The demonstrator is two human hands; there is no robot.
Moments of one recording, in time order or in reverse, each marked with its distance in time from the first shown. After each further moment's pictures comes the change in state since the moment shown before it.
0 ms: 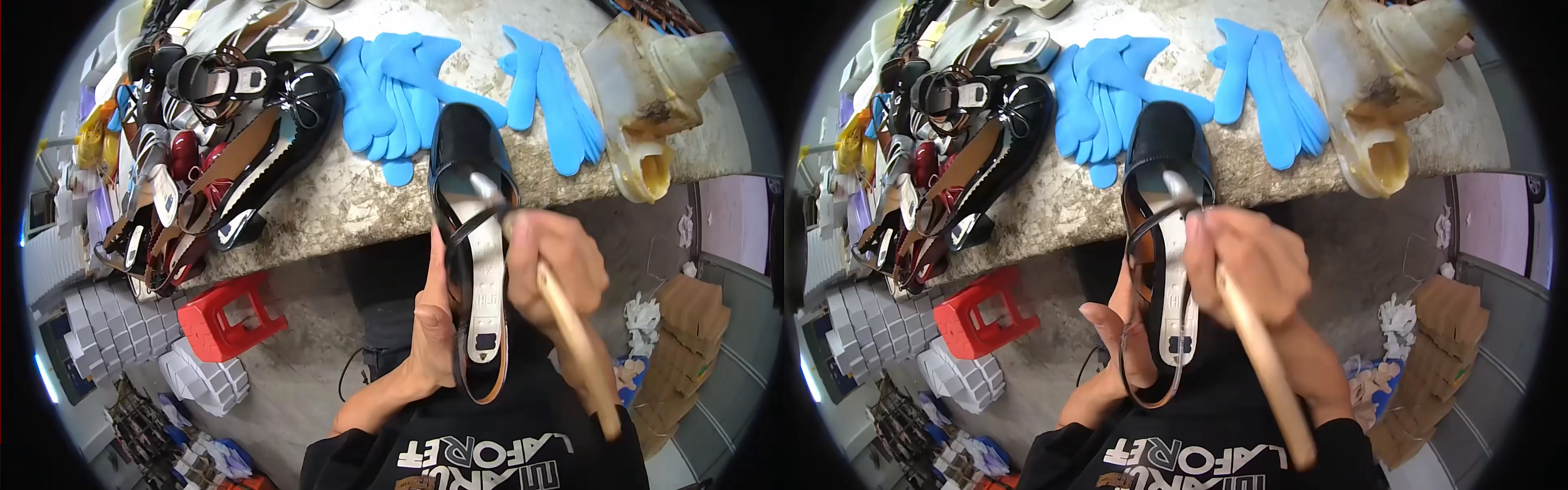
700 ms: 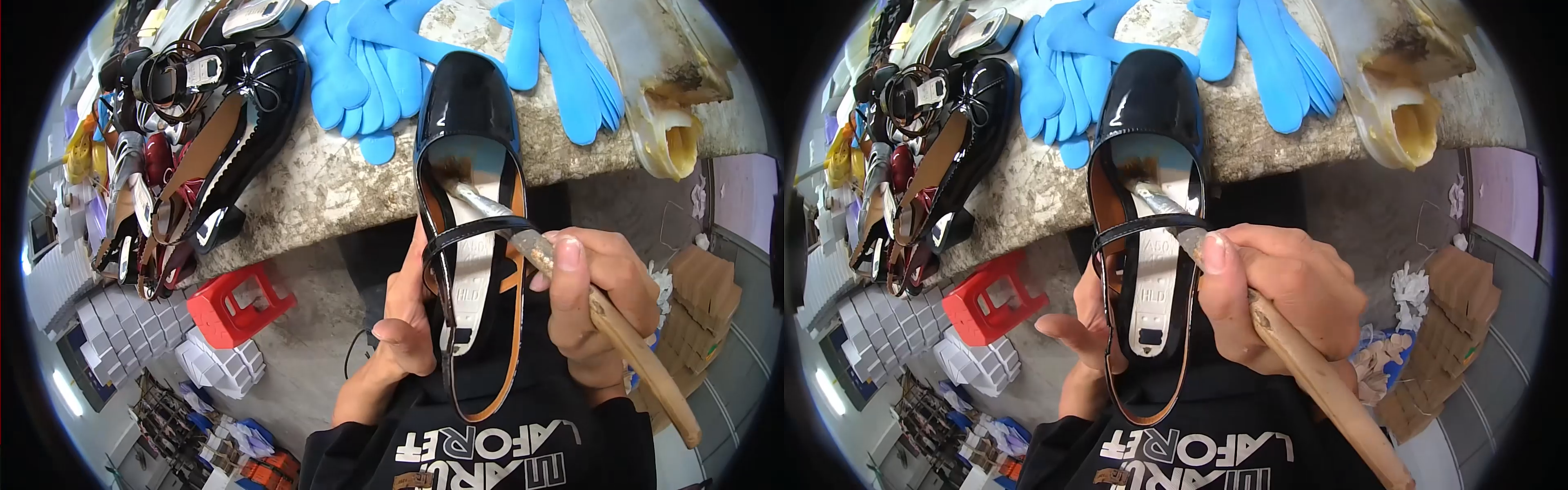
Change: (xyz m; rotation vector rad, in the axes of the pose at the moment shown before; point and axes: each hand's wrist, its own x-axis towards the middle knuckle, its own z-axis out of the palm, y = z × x) left_hand -0.001 0.001 -0.018 0.211 0.062 -0.215; right_hand -0.011 -0.003 -0.013 0.227 0.068 0.292
